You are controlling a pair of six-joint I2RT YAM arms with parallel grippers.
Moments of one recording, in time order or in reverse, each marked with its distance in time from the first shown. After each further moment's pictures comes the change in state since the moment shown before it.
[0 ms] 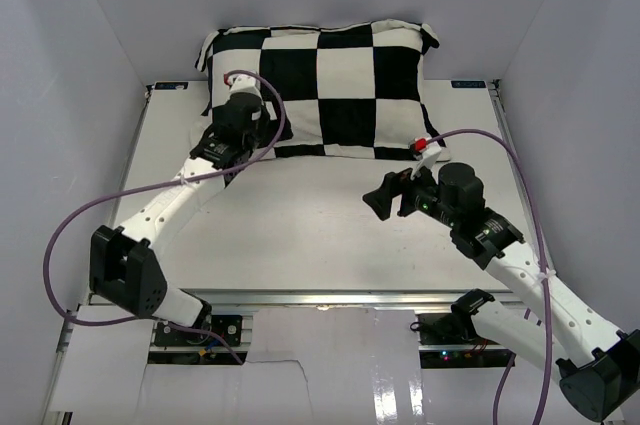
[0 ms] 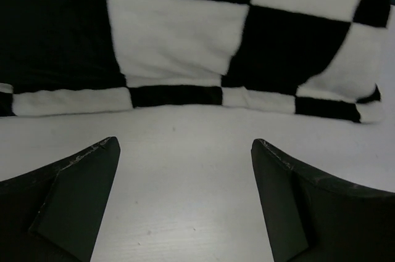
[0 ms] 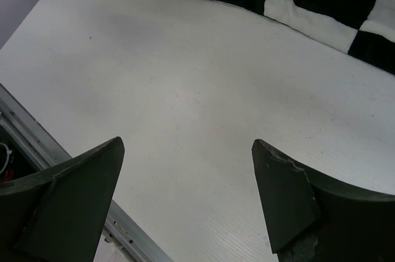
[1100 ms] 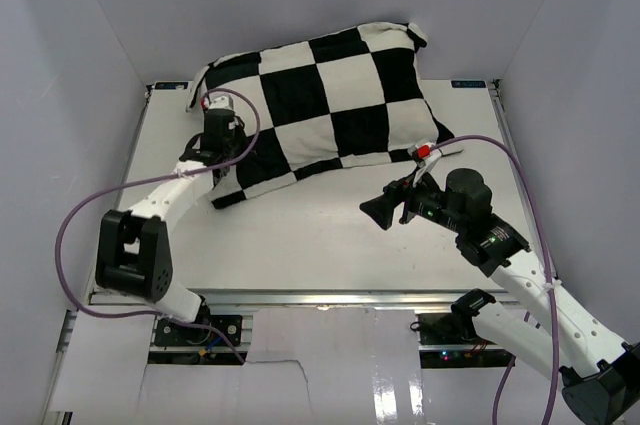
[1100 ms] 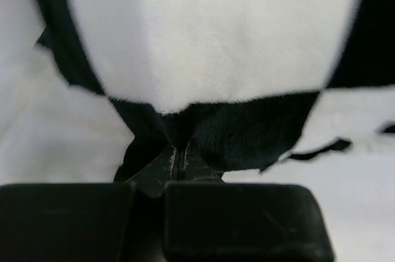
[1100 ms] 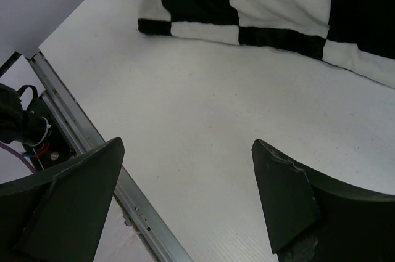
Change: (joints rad) left arm 0.324 0.209 -0.091 0.095 0.136 -0.009; right arm 0.000 -0.073 -0.049 0.041 -0.167 -0.014
